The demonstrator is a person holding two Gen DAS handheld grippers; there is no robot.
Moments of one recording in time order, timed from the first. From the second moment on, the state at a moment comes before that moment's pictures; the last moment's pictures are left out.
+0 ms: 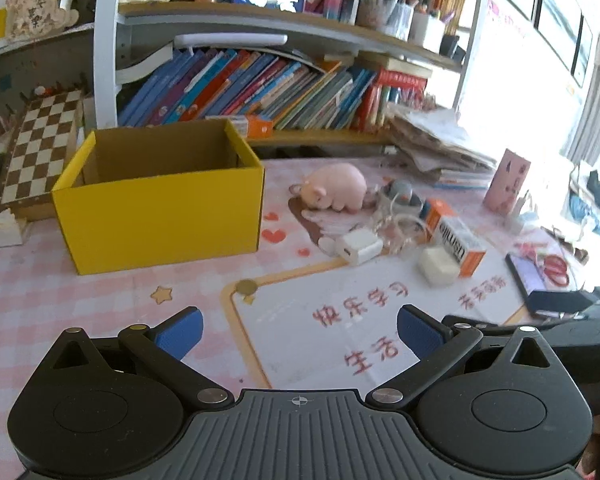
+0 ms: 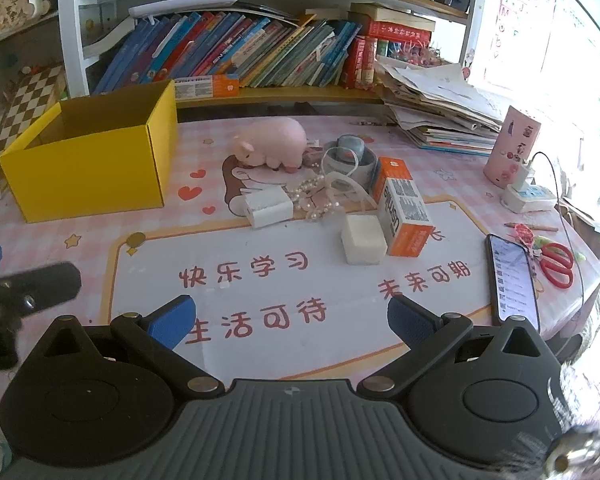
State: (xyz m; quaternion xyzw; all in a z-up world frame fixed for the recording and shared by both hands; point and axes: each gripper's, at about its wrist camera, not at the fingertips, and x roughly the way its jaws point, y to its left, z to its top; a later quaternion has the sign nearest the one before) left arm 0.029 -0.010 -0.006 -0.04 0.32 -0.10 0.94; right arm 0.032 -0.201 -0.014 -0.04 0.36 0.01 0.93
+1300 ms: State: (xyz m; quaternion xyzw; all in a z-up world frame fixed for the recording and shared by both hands) left arm 0.159 -0.113 -0.020 -0.01 0.37 -0.08 0.92; right arm 0.186 -0.300 -0.020 -0.03 0.38 0.05 0.92
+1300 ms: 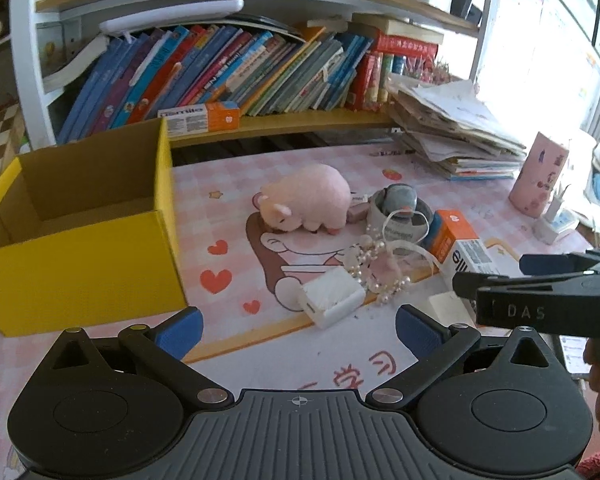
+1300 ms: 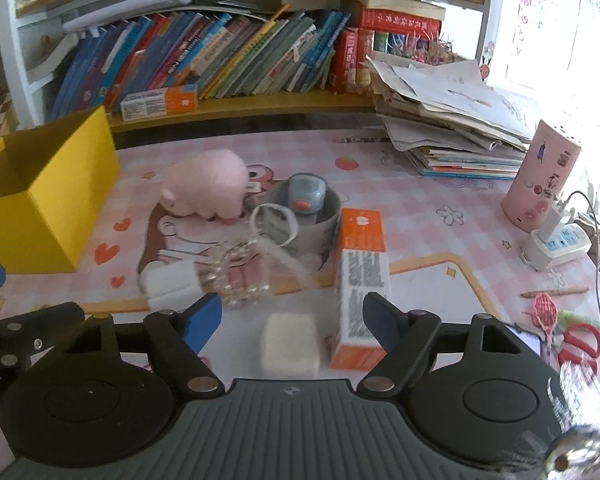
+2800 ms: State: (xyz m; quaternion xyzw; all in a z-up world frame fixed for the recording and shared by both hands) left arm 0.252 -0.164 -0.093 0.01 0.47 -0.05 0.88; right arm 0.292 -0.362 -0.082 -0.01 0.48 0.09 0.87
